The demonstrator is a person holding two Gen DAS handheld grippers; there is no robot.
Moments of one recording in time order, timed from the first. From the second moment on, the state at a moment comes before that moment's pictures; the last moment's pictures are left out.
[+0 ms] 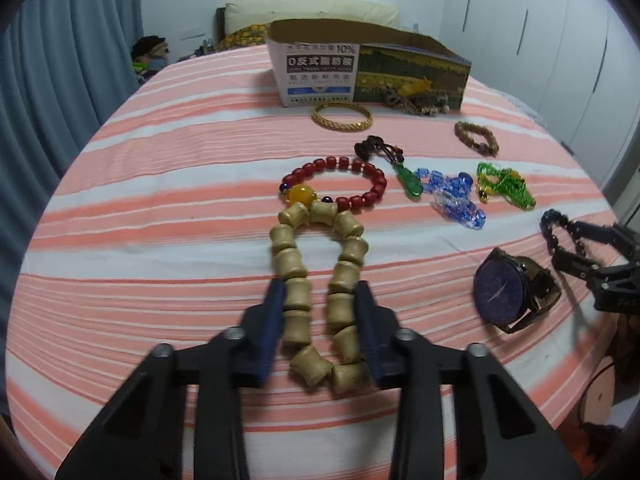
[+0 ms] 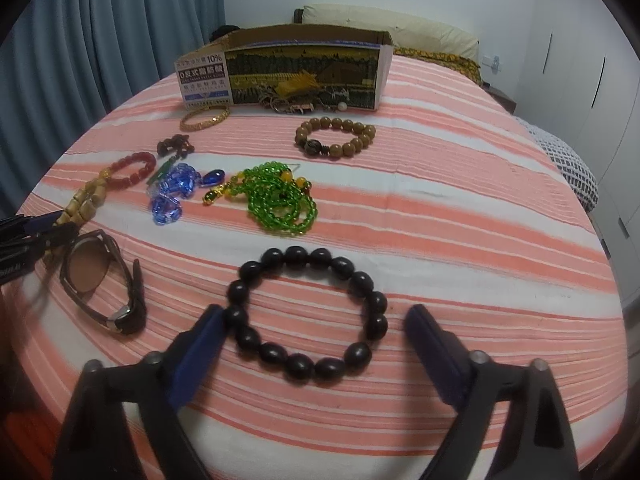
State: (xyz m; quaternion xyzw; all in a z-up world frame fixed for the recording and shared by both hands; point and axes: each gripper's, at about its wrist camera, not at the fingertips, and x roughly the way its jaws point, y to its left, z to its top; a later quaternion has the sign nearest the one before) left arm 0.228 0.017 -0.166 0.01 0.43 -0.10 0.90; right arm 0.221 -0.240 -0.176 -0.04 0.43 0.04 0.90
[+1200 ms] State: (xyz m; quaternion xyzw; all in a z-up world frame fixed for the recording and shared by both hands) left arm 0.225 0.058 -0.091 -0.06 0.38 -0.09 0.92; right arm 0.207 -0.250 -0.094 0.01 0.36 0.08 0.93
